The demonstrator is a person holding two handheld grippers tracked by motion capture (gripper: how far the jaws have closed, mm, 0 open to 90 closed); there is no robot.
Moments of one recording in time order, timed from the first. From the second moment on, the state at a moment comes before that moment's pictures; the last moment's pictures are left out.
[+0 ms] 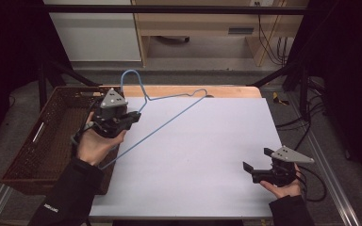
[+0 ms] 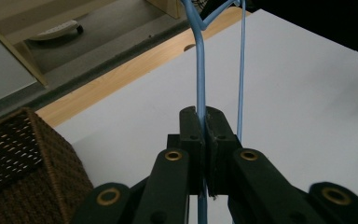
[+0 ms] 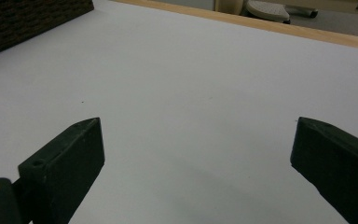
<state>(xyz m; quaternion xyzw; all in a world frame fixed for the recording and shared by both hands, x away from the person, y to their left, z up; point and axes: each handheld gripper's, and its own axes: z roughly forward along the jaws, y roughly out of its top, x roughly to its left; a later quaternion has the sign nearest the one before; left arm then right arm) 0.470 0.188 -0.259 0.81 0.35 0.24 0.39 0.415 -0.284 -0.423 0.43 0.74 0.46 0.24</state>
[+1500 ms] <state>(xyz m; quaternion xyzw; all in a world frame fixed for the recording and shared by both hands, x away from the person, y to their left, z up) 0.481 0.326 -0.254 0.75 0.46 0.31 0.36 0.416 -0.285 -0.425 0.44 0.74 0.46 0.24</state>
